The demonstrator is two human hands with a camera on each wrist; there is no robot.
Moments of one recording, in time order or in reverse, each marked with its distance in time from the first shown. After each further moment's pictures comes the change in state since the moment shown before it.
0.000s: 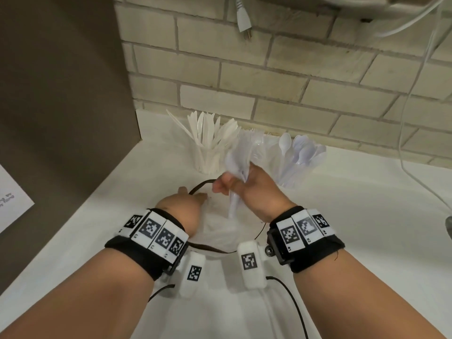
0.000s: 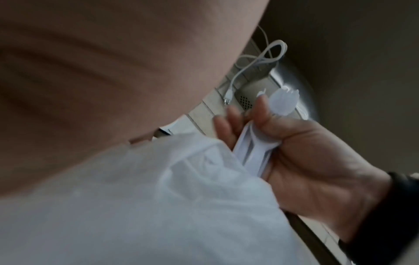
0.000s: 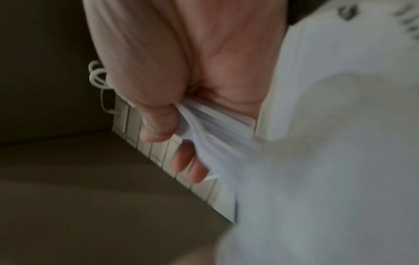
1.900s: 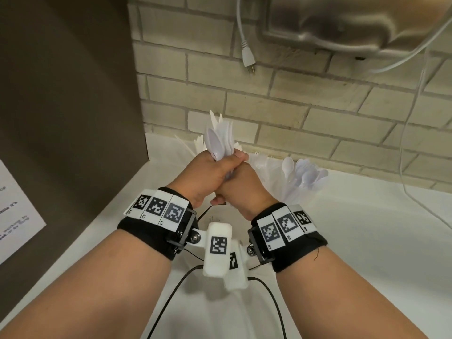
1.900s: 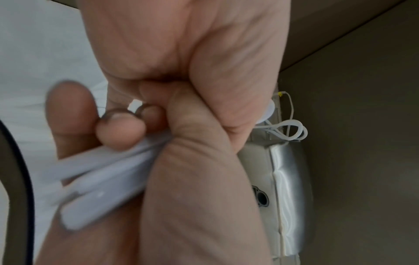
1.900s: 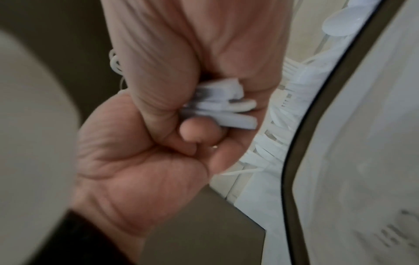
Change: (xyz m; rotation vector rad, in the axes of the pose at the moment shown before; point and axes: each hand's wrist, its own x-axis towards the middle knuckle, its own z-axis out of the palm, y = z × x) left_hand -0.009 0.020 -0.085 -1.465 0.353 0.430; right_hand 0.027 -0.060 0.020 -0.021 0.045 -0.033
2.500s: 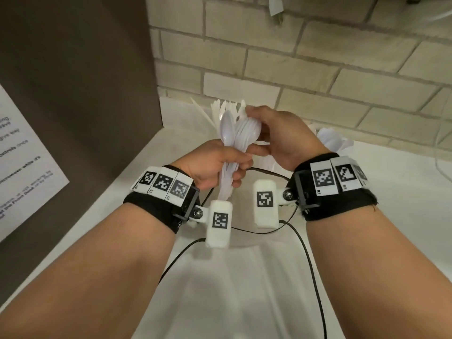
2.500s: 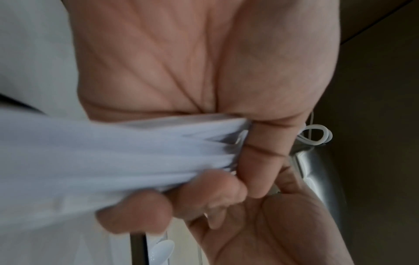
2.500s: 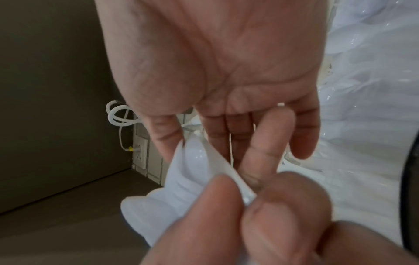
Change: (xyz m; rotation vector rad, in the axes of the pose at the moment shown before) left_hand -0.015 -0.037 -0.023 -0.267 -0.409 -0.182; right_hand 0.003 -0.016 -0.031 0.218 0.009 0.083
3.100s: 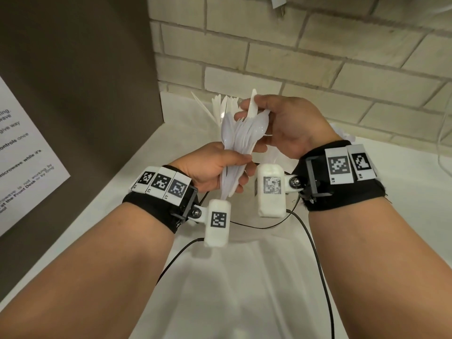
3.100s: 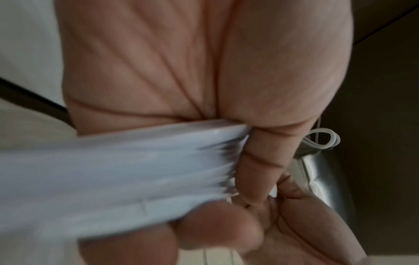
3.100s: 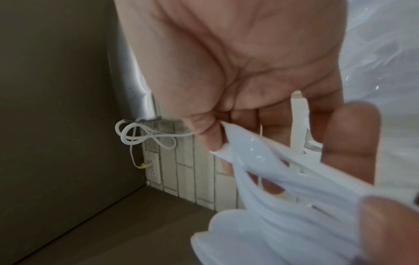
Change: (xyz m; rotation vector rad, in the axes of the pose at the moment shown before) left_hand -0.005 -0.011 -0.001 -0.017 -0.012 -0.058; right_hand 0.000 -0.013 -0.005 0.054 -0.006 0.053
